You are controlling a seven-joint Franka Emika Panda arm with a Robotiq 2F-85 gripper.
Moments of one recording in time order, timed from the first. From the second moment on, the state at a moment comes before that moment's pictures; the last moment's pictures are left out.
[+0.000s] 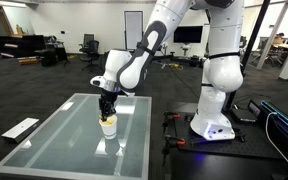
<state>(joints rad) -0.07 0.14 0.26 -2.50 0.26 2.96 -0.90</state>
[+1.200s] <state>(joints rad) -0.04 -0.09 0.13 -2.51 -0.16 2.97 -0.71</state>
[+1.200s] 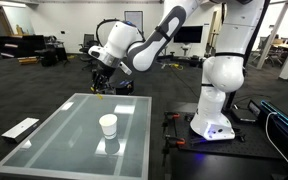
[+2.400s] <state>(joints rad) -0.05 0.05 0.10 -2.36 -0.16 2.97 -0.73</state>
